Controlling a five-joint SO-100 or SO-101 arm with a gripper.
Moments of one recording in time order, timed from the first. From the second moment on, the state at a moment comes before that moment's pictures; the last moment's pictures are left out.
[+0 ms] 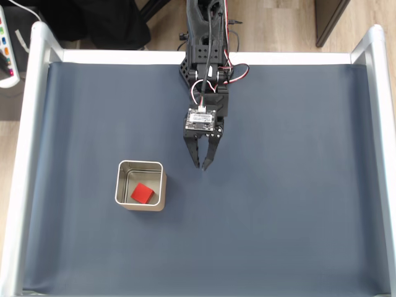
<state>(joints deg) -4.6 171.4 176.3 24.2 -82.7</state>
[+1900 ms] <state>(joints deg) -4.1 192.6 179.7 74.3 -89.1</state>
